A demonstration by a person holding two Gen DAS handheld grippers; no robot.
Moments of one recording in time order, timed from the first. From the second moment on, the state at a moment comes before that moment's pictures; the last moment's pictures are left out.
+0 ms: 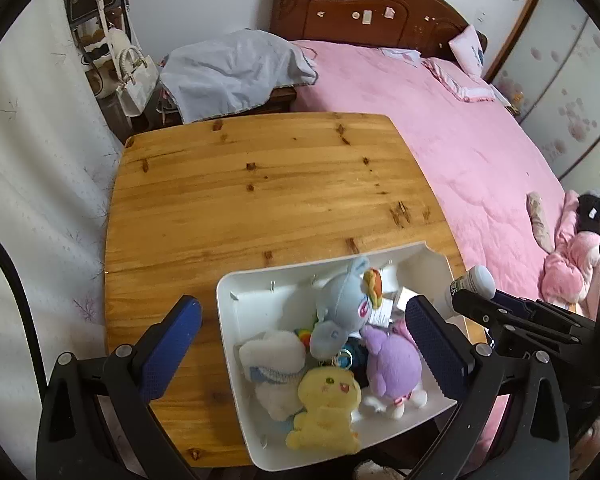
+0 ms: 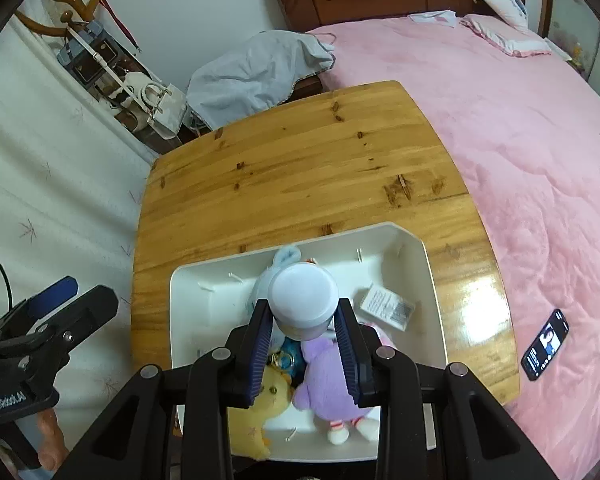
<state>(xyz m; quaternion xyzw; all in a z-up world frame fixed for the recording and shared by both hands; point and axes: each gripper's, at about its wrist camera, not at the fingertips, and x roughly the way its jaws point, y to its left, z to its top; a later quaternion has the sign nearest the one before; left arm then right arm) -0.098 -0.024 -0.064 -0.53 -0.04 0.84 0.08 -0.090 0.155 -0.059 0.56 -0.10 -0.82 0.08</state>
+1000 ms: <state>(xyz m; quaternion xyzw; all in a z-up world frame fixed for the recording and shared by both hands) -0.052 -0.011 -0.062 -0.55 -0.03 0.83 0.05 -0.039 0.159 -0.033 0.53 -0.02 -0.84 0.08</state>
